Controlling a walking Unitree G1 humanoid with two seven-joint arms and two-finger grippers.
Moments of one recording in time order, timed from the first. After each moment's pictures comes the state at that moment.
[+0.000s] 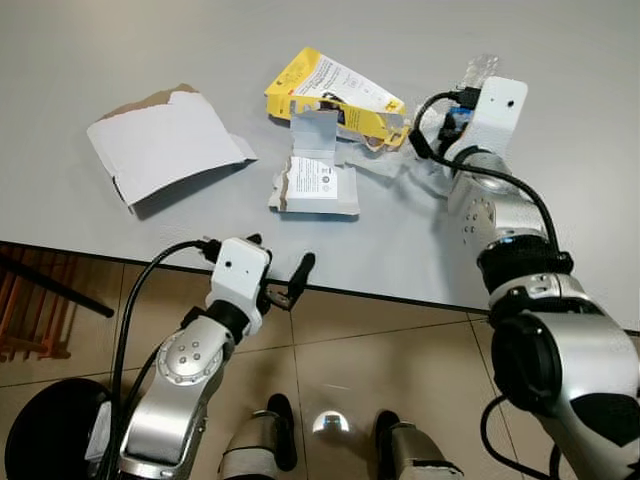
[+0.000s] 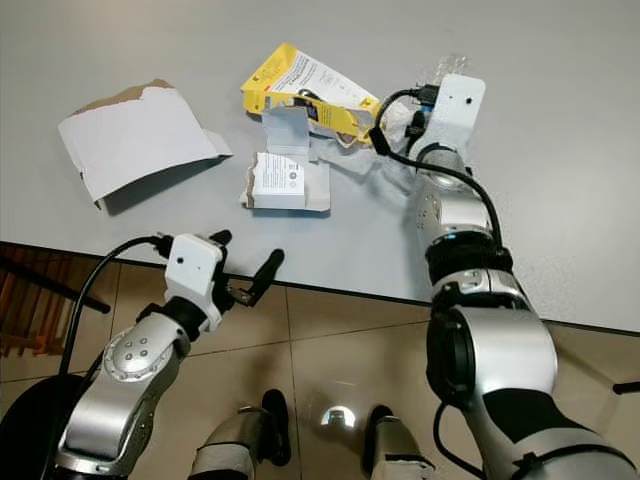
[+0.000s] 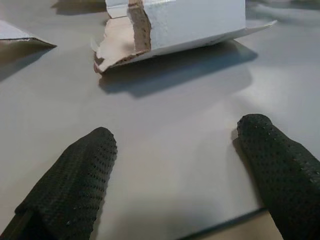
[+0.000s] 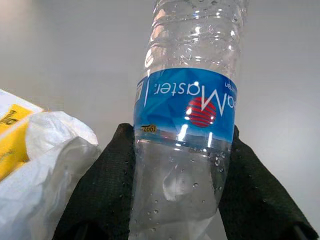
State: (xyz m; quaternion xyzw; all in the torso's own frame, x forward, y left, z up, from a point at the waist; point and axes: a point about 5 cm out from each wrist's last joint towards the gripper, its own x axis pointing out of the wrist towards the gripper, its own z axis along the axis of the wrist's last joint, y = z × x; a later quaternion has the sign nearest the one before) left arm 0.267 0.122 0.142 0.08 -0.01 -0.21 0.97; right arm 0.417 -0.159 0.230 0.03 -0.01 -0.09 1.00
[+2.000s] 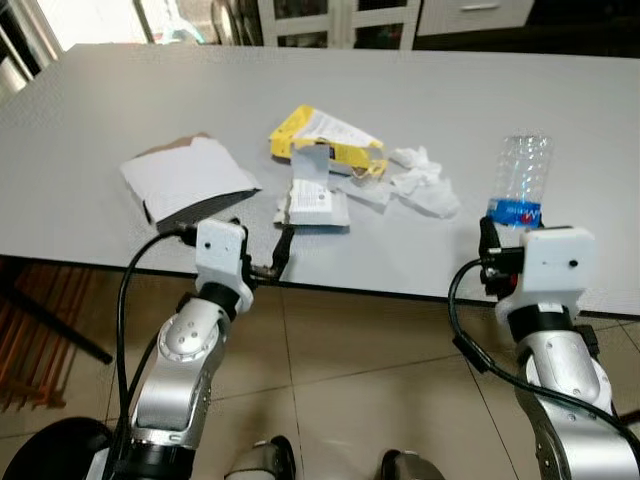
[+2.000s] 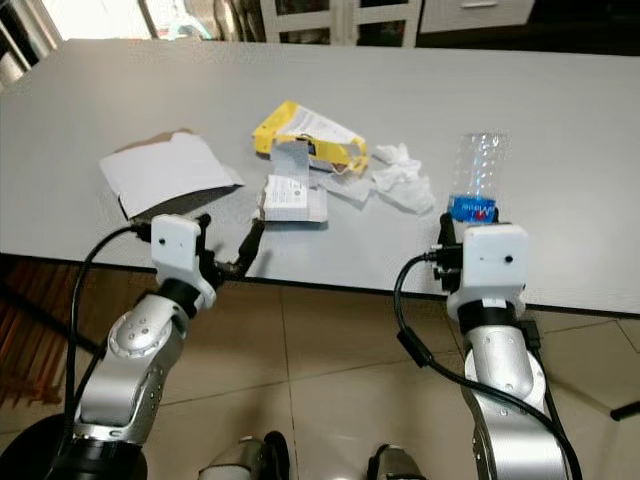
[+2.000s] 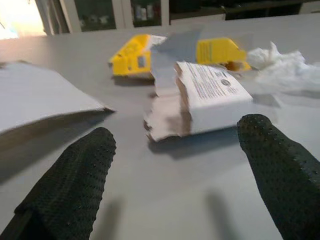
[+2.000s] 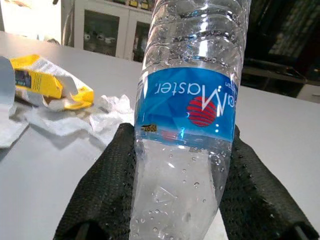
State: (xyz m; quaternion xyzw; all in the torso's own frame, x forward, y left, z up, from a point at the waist) left arm 0.291 0.136 0.137 0.02 -0.02 -0.14 0.99; right arm 0.236 -0.174 0.180 -0.11 -0.07 -0.05 0.99
